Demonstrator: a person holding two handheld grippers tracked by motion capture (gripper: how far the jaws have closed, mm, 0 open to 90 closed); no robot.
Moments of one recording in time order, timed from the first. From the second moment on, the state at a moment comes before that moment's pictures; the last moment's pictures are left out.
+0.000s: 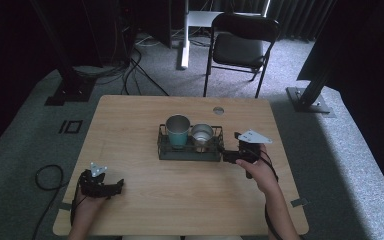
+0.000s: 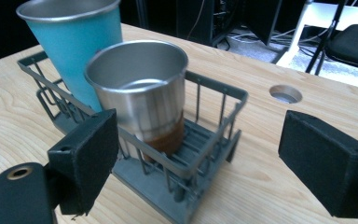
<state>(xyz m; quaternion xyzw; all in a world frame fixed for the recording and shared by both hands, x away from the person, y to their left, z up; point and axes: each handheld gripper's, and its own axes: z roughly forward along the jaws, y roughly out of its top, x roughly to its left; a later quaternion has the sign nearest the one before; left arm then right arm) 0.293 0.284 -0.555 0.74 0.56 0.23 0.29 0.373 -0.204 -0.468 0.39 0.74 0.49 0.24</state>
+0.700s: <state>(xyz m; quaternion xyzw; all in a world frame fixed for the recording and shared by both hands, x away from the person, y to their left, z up) 0.293 0.284 -0.555 0.74 0.56 0.23 0.29 0.360 -0.235 -0.487 0.41 0.74 0.47 0.24</state>
